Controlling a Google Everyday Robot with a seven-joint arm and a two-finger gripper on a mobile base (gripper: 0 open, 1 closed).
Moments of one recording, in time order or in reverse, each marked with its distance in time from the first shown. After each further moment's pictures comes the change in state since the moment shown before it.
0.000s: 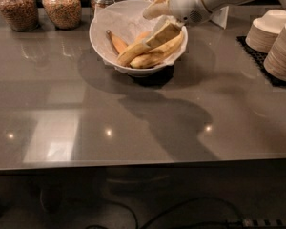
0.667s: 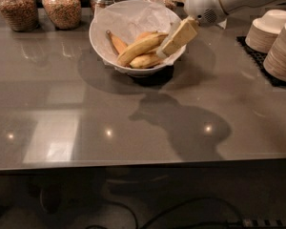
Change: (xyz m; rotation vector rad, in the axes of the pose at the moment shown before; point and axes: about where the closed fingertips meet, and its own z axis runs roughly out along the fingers) arm 0.010 0.001 -0.030 0.075 -0.017 0.142
